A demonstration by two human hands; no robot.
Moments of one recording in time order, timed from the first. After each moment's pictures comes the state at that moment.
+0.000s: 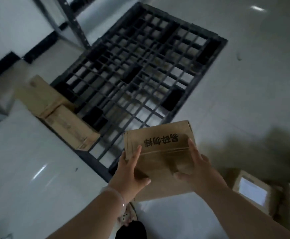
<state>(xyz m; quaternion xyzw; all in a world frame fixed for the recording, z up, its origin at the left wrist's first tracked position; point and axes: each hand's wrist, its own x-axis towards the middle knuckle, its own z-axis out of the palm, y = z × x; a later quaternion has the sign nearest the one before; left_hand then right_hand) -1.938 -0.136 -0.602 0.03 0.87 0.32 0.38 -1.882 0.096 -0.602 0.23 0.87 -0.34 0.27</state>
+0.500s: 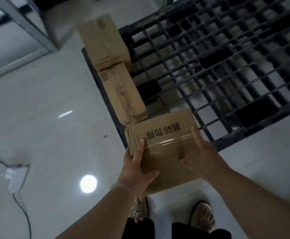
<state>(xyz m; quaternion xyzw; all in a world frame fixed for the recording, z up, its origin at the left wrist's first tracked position) -1.967 -0.267 -0.714 -0.25 0.79 0.47 0.32 -2.047 -0.053 -0.723 0.06 0.87 -0.31 0.38</state>
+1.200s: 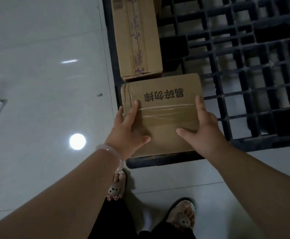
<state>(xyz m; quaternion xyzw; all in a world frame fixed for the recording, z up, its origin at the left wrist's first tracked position) -1.970 -0.274 -0.819 -0.32 0.79 0.46 0.23 -2.083 -0.063 -0.827 -0.06 0.87 -0.33 0.37</state>
